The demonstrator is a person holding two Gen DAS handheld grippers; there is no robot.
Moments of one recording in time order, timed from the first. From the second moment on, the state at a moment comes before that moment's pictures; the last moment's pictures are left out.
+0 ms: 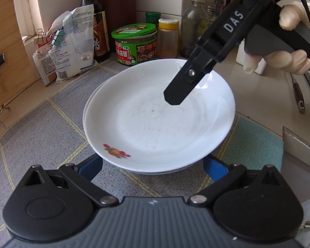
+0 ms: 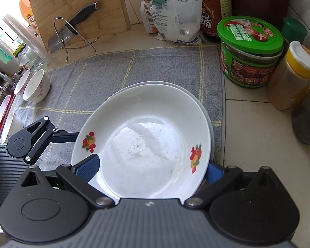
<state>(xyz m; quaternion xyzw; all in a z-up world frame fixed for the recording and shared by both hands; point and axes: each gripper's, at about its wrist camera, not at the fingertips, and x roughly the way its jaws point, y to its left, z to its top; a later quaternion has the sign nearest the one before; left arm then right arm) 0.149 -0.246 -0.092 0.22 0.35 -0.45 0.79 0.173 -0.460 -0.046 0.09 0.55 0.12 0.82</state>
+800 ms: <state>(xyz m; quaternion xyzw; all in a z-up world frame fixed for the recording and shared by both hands) 0.150 -0.245 -0.093 0.22 0.35 -0.45 0.79 0.168 -0.455 -0.043 0.07 0.56 0.10 0.82</state>
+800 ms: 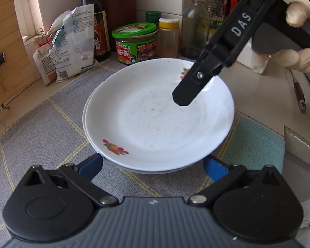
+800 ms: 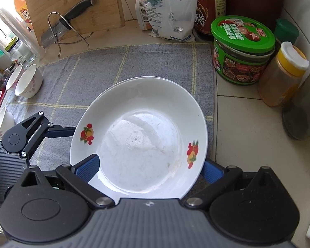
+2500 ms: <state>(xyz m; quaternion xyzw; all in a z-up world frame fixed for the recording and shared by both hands) 0.090 0.021 -0.032 0.13 0.25 -0.22 0.93 0.171 -0.210 -0.028 -0.06 0.43 0.19 0.88</state>
